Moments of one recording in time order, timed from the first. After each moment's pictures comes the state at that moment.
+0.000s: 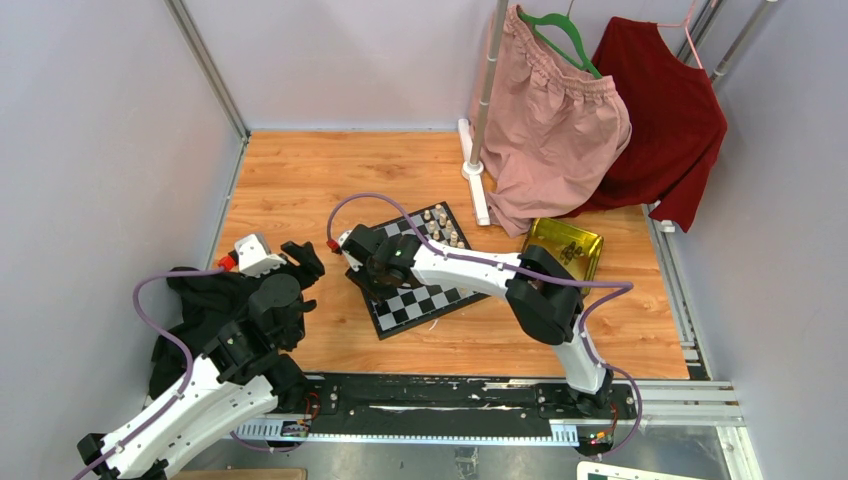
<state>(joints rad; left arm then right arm) -0.80 0.41 0.53 -0.35 -1.06 -0.58 1.11 2.07 1.66 -0.59 0.01 0.10</state>
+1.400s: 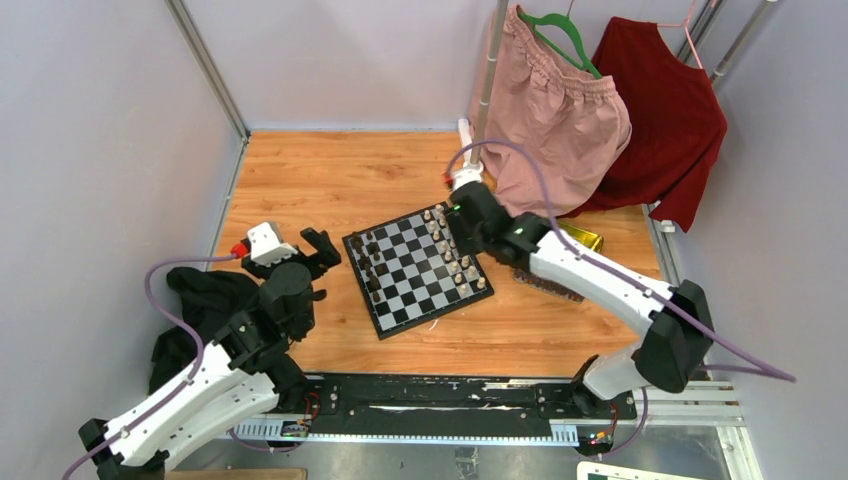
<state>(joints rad) -0.80 0.50 0.56 -0.27 -1.06 -0.54 0.89 1.46 1.26 -0.58 0.33 0.18</state>
